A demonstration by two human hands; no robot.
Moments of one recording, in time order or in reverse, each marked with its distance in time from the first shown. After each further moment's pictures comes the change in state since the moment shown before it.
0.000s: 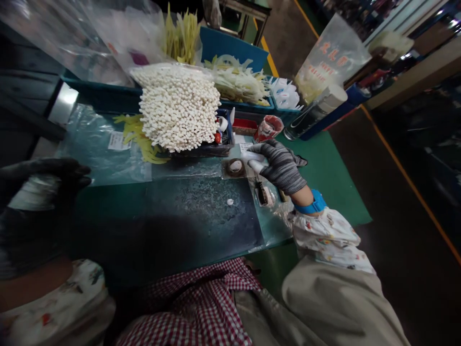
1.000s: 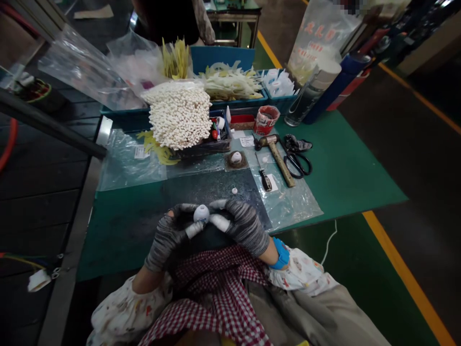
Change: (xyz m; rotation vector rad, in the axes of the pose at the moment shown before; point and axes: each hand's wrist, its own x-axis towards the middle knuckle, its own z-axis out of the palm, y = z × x) left_hand -0.125 0.005 0.048 -0.166 -0.688 -0.341; right_hand -0.116 -0.137 0.068 0.708 -0.001 0.260
